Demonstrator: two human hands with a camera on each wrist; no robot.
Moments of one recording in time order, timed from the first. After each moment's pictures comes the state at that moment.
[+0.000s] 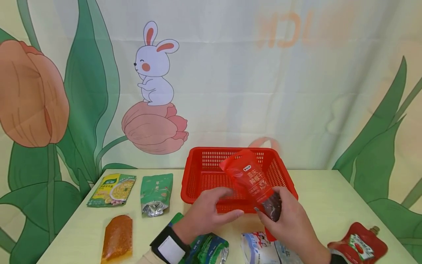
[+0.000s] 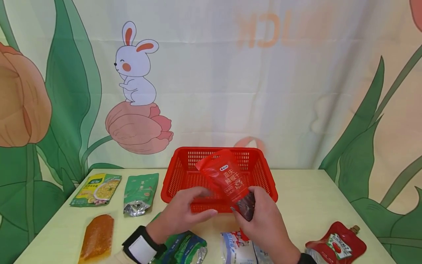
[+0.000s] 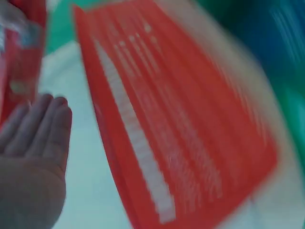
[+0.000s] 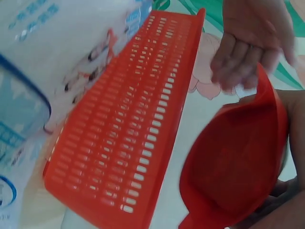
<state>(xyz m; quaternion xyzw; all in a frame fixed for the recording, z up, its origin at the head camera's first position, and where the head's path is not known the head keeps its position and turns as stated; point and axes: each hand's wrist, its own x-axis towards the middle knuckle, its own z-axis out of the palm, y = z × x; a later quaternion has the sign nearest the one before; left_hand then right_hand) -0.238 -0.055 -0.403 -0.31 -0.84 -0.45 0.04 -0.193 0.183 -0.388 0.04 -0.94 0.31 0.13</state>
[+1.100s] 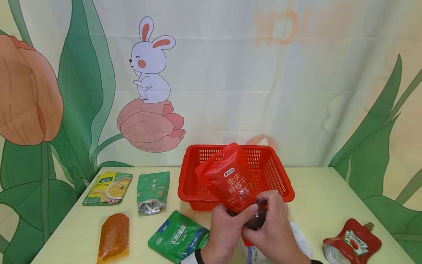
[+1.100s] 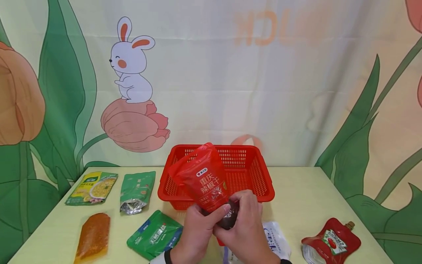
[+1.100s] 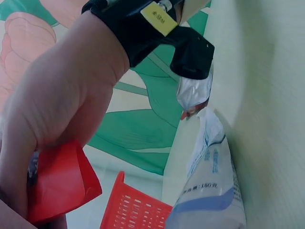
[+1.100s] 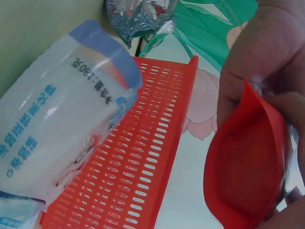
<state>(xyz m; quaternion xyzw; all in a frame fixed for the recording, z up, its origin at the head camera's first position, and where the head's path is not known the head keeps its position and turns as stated) -0.188 0.023 -0.403 -0.03 -0.56 -0.83 -0.04 -0.170 0.150 -0.405 0.14 -0.88 0.36 0.28</state>
